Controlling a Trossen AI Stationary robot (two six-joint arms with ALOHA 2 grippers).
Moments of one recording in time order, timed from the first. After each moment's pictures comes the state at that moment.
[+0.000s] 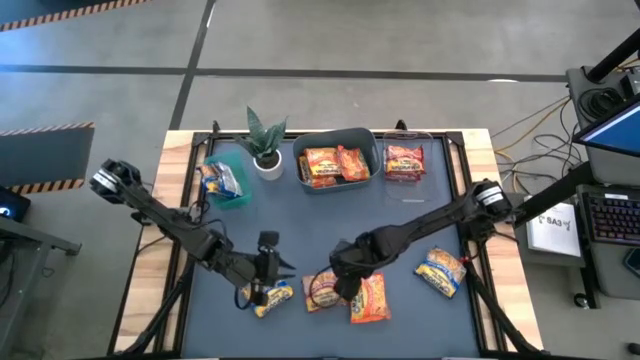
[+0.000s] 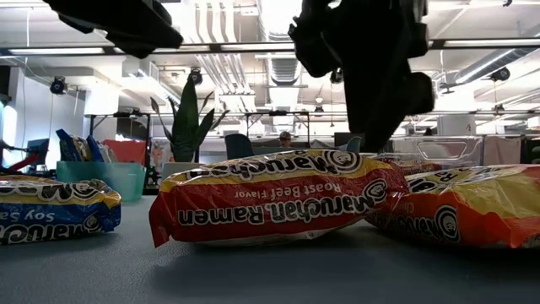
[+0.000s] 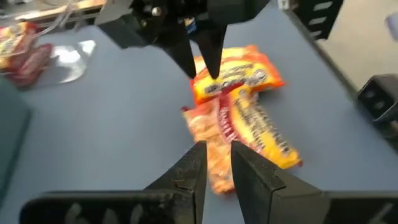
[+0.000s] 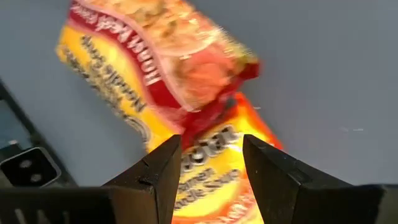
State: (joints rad) left arm -0.58 1.36 0.76 0.02 -0.44 -0.17; right arm 0.33 1.89 1.43 -0.75 -0.14 0.98
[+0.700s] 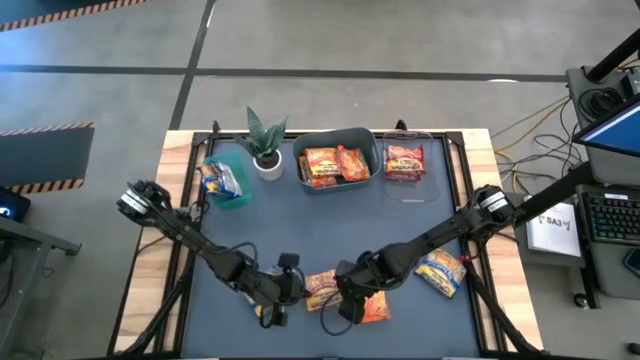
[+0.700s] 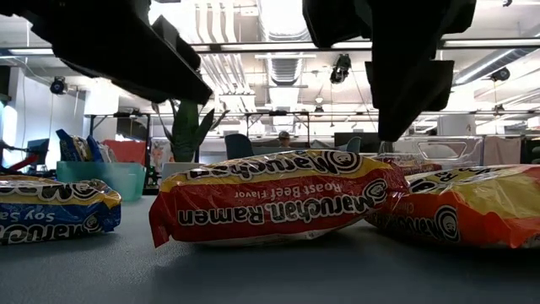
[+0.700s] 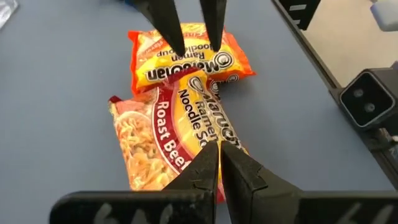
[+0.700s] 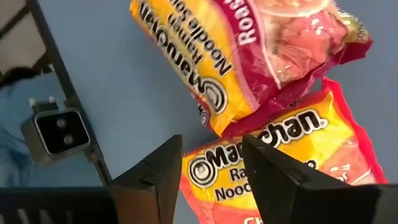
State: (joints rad) left arm -0.59 1.70 0.86 0.21 -0.35 -0.27; right arm 0.44 1.89 1.39 -0.59 -0.11 0.93
